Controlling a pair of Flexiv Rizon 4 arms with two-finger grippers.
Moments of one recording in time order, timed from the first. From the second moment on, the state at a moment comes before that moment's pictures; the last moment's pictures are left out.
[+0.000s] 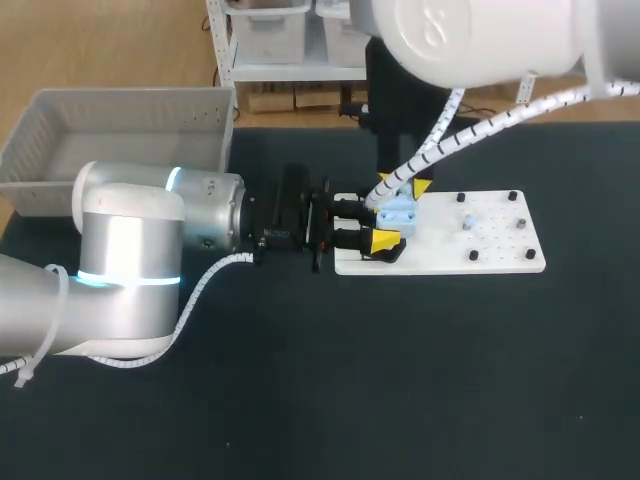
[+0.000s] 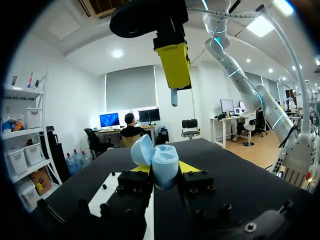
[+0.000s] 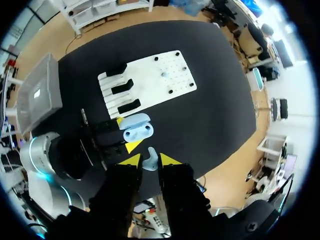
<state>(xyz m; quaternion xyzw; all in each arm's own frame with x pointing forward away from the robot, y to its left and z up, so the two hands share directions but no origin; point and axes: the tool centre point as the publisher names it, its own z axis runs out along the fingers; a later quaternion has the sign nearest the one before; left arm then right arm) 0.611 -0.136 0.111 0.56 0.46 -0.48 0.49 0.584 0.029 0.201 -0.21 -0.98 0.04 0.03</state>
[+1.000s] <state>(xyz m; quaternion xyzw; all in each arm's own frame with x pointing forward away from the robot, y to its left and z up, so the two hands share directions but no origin) 0.611 -0.136 0.111 0.56 0.46 -0.48 0.49 0.589 0.034 0.174 -0.28 -0.96 0.04 0.04</state>
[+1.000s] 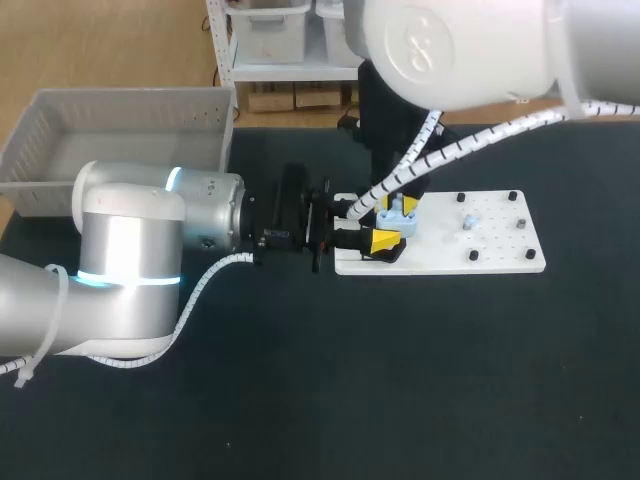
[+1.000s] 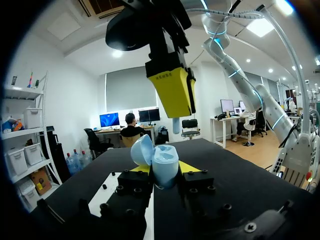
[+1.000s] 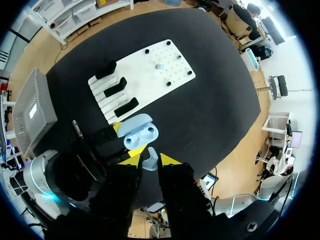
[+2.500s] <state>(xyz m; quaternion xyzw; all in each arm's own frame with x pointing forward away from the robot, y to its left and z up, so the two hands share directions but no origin) 0.611 -0.136 0.111 0.56 0.46 -0.48 0.49 0.605 0.023 0.153 -0.30 -0.95 0.05 0.05</state>
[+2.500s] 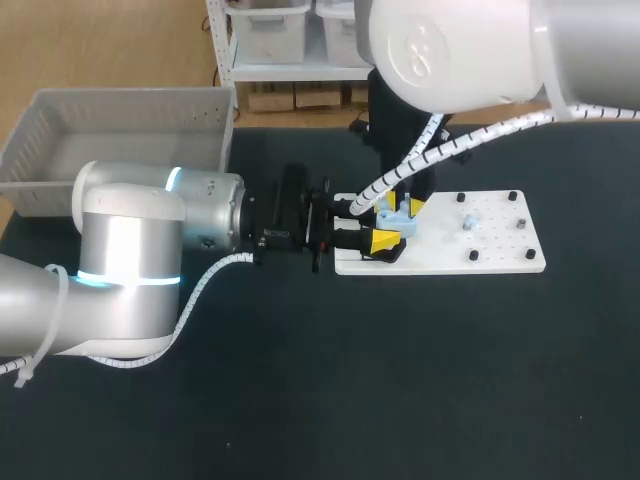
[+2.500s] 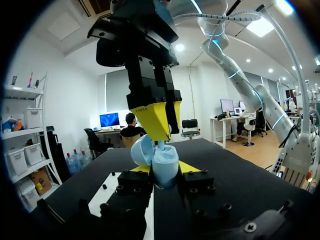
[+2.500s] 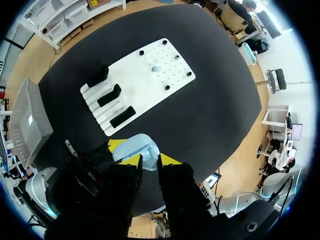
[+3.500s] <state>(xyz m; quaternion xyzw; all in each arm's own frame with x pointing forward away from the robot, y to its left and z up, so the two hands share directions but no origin) 0.611 -0.136 0.111 0.56 0.46 -0.48 0.49 0.597 0.003 0.190 -0.27 -0.96 0.01 0.01</state>
